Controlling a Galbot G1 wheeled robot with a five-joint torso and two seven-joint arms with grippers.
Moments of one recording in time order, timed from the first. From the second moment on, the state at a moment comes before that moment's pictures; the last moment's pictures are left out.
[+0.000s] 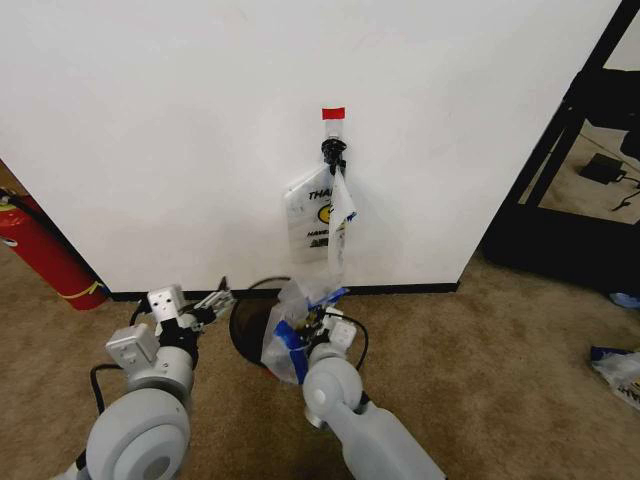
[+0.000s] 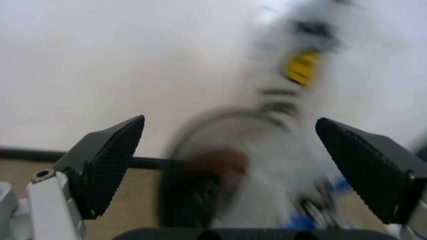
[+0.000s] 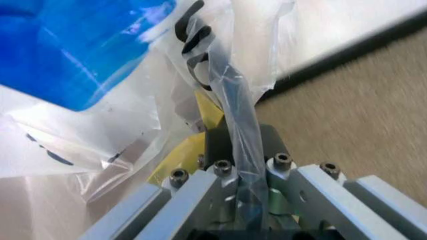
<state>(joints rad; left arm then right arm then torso) 1.24 -0.79 -0.21 -2.50 -1.00 0.38 -0.84 -1.03 1.47 -0.13 1.83 0.80 -0.20 0.79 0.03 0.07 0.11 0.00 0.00</state>
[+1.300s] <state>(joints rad) 0.53 -0.78 0.45 -2.20 -1.31 0.62 -0.82 -1.24 1.33 -0.02 2.05 0.71 -0.19 0.70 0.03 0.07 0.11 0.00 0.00</state>
